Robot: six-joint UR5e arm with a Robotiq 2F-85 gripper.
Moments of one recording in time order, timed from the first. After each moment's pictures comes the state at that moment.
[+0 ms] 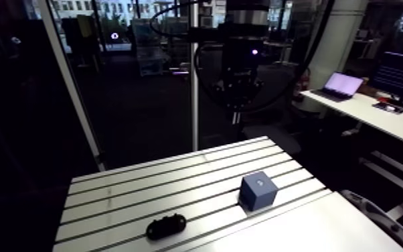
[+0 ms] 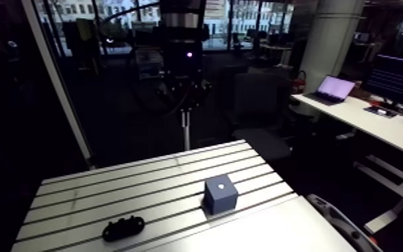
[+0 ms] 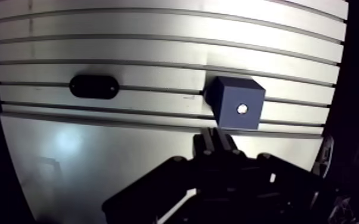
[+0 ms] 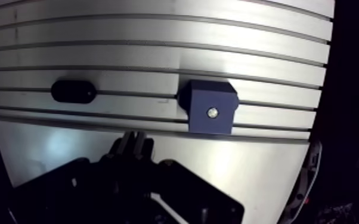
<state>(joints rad) -0.36 -1.50 1.66 -1.69 -1.56 -2.02</state>
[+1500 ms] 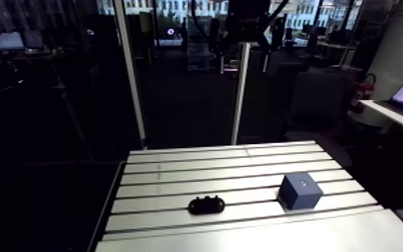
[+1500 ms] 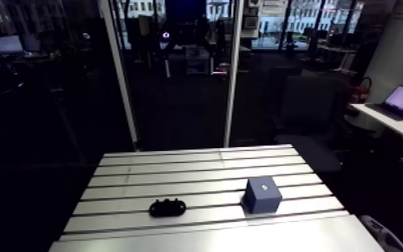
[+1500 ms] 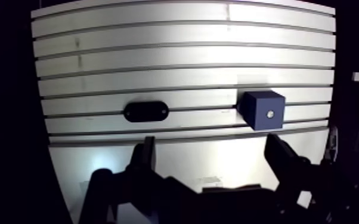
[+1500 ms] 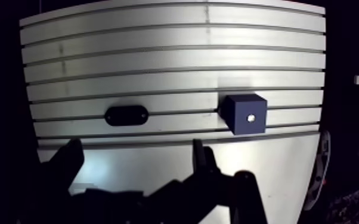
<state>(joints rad) -0.13 -1.49 1.46 -1.60 -1.61 -1.67</state>
